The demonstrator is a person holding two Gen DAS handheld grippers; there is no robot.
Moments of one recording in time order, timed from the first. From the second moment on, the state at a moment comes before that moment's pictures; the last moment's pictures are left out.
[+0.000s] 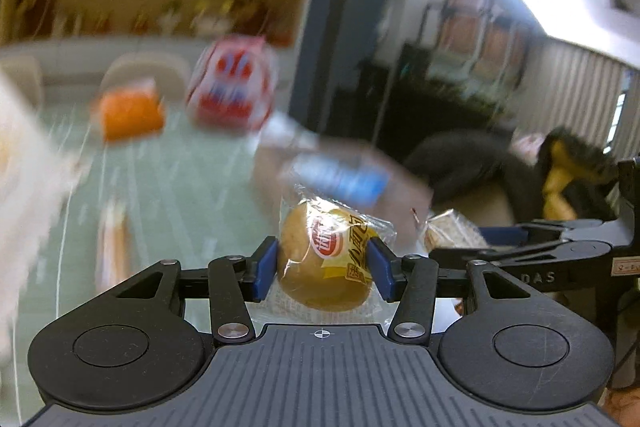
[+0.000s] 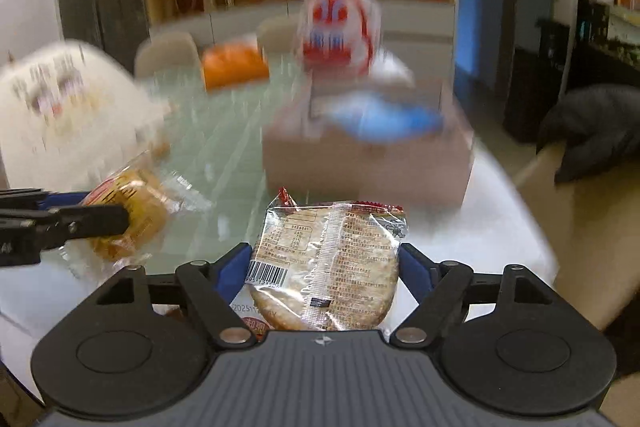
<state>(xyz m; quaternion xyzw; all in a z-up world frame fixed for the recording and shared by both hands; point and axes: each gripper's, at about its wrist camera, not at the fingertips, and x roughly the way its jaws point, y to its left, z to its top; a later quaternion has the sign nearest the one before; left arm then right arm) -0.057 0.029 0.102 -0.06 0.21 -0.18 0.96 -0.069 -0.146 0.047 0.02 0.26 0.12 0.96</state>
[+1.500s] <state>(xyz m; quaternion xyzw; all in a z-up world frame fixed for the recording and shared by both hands) 0.070 0.156 0.025 -0.14 0.34 0.02 0.93 -0.019 -0.109 0.022 -0.03 0.37 0.16 0.92</state>
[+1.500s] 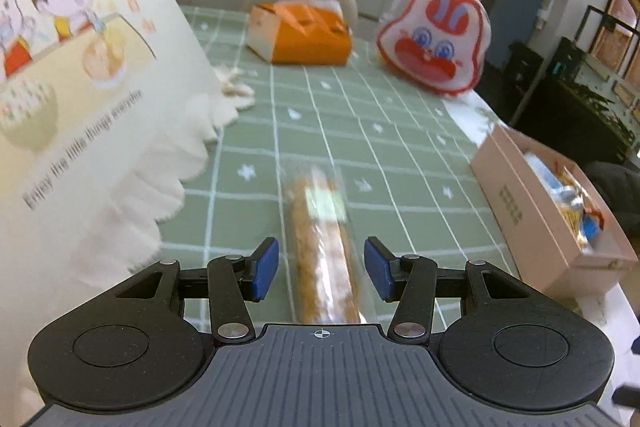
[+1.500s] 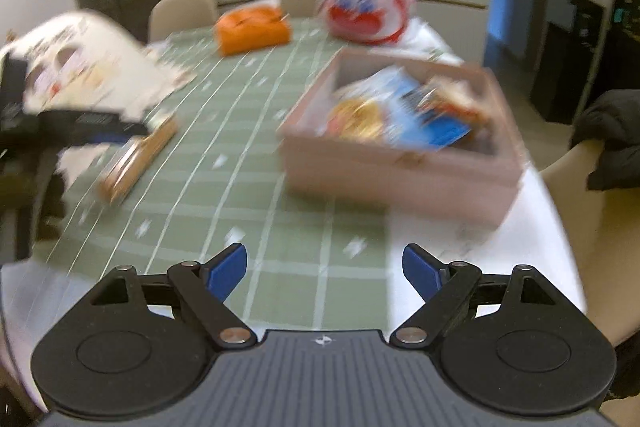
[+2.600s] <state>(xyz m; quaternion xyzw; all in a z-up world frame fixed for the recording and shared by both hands) -0.038 0.082 -0.002 -0.17 0.30 -0.11 0.93 -0.085 -0.113 -0.019 -0.07 0.32 0.09 0.94</state>
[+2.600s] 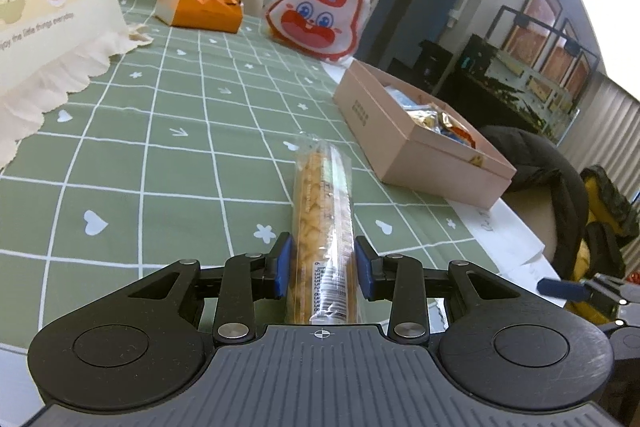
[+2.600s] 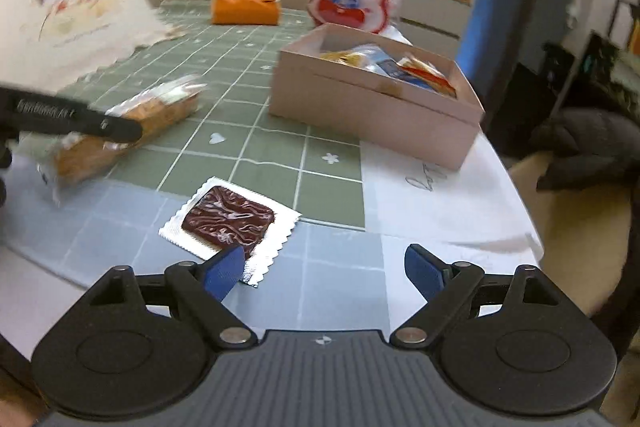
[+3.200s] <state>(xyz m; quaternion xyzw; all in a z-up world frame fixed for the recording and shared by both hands) -0.046 0.065 0.002 -0.14 0.32 -0.11 0.93 -0.075 -0.087 -0.027 -0.02 0.32 0.12 0.94</state>
